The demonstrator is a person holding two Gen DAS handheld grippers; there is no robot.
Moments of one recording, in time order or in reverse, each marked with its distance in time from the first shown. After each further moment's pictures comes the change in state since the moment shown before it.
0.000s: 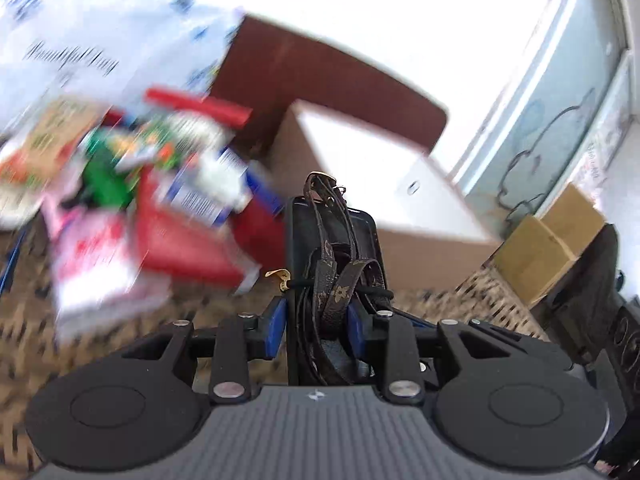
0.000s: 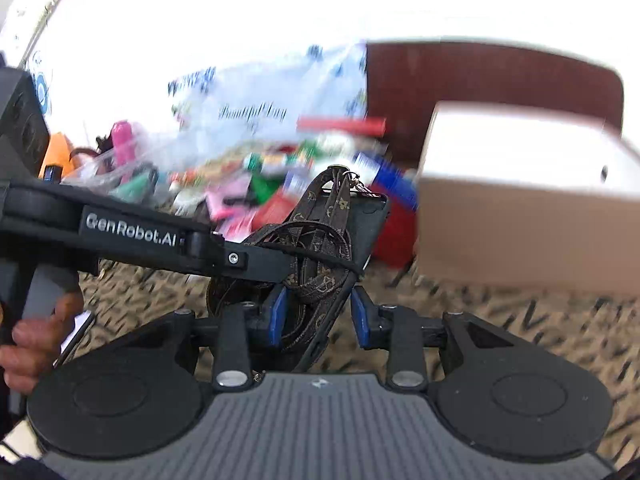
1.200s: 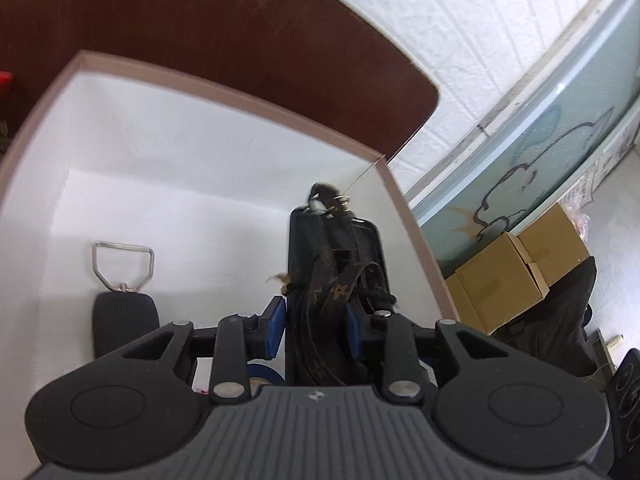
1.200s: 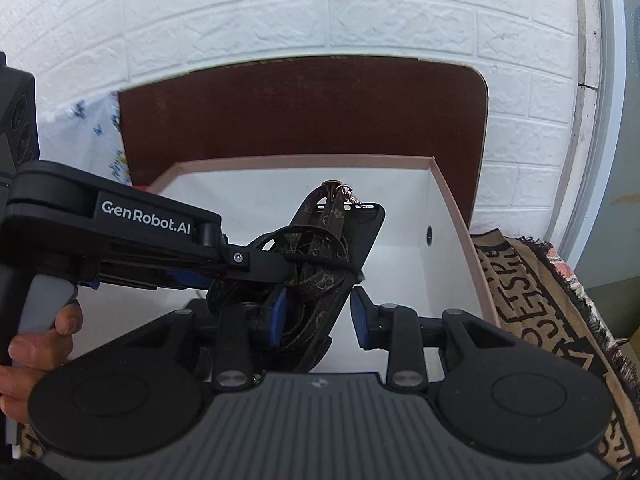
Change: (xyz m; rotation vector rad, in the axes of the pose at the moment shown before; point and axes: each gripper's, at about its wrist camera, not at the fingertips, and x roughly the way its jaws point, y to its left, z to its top) left arm 0.255 -0.098 0.098 -0.149 0.168 -0.128; right arm 0.066 -0.252 0.081 0.060 0.080 -0.287
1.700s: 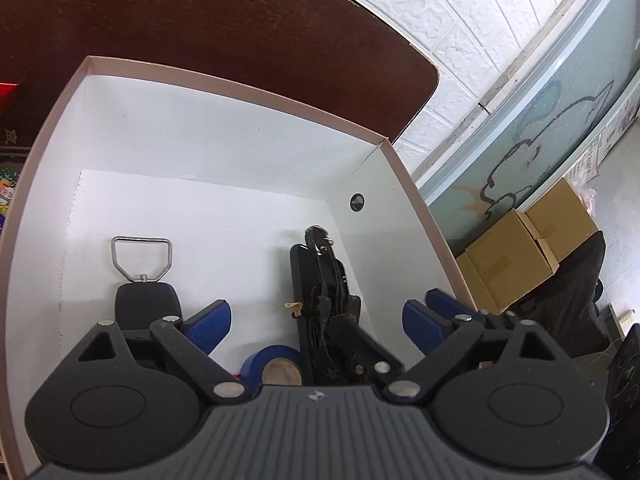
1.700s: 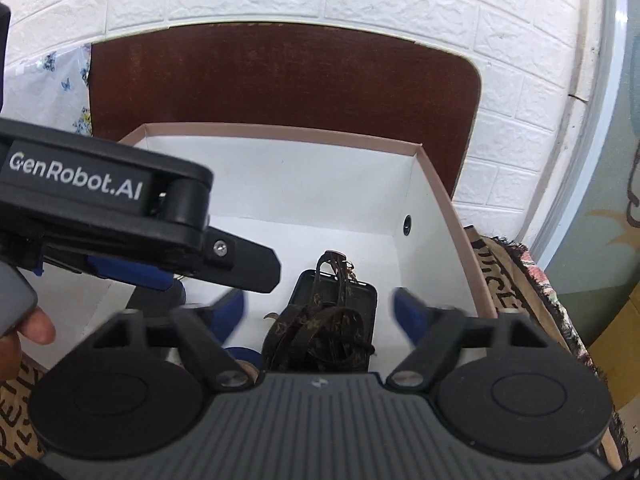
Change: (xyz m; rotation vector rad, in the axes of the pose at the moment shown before) left arm -0.014 0.002 -0.003 0.072 0.033 0.033; right arm 0.011 0.017 -0.006 -0.058 0.011 -0.127
